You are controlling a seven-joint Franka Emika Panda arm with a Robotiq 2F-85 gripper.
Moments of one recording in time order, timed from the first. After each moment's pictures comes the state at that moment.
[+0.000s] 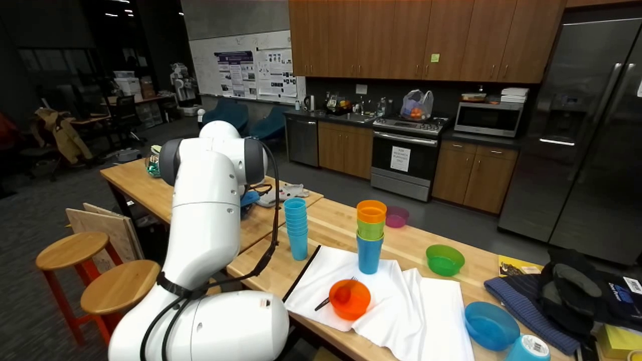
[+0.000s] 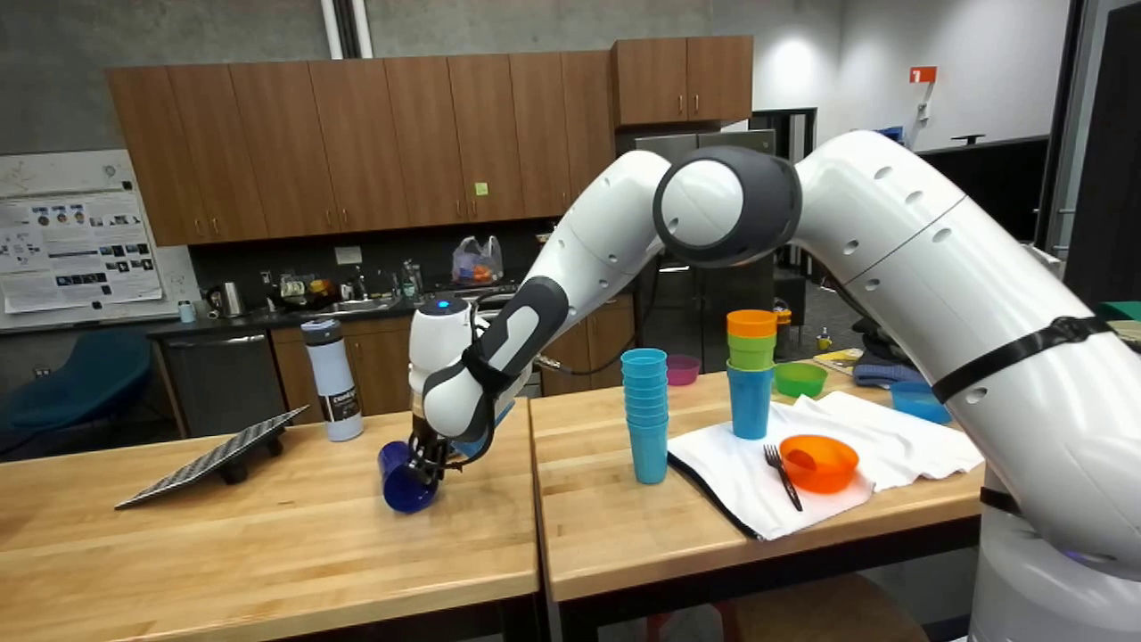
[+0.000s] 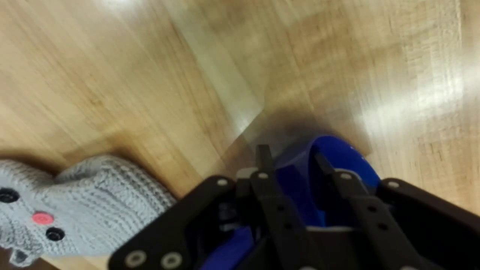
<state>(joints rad) 0.65 0.71 0.14 -1.60 -0.33 2.67 0.01</state>
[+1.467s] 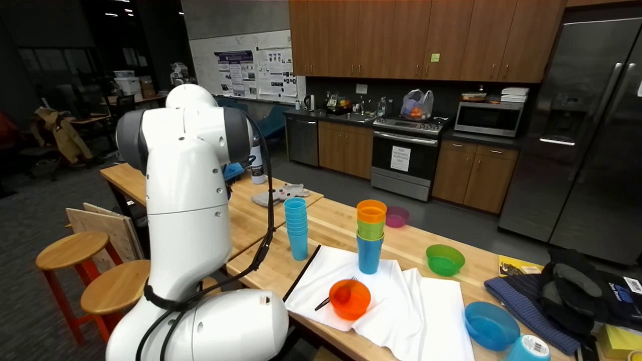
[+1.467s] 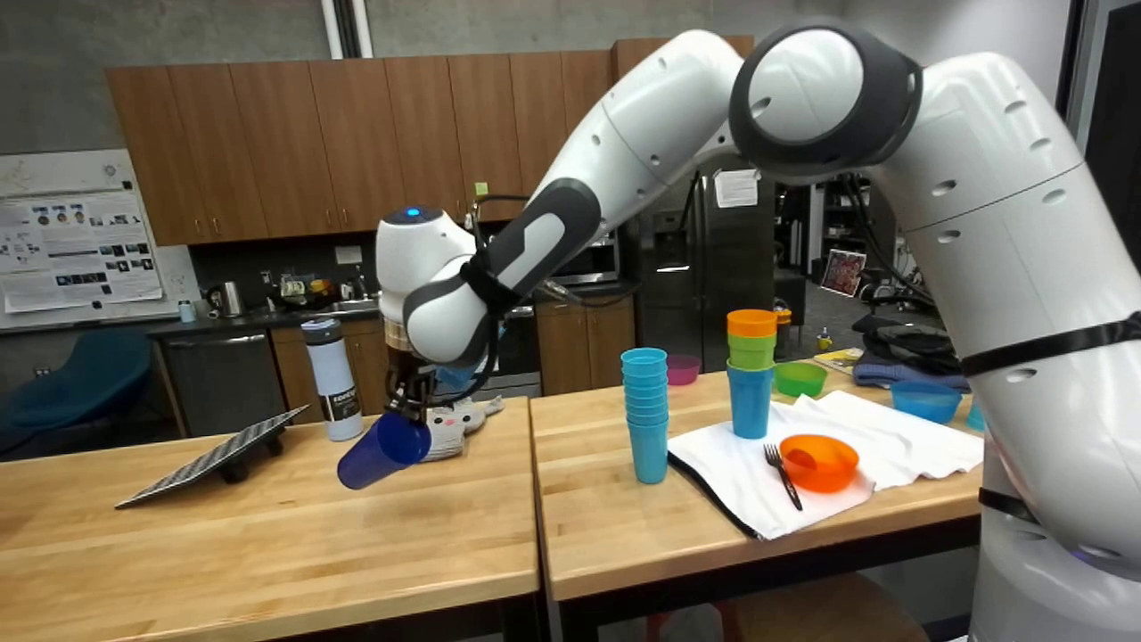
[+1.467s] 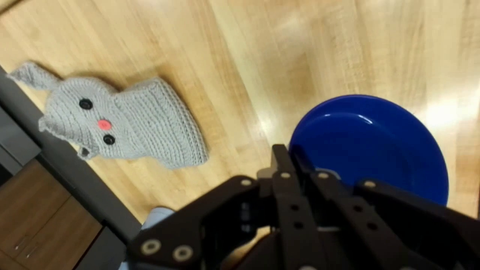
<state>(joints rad) 0.71 0.40 0.16 -1.74 -0.41 2.50 0.06</state>
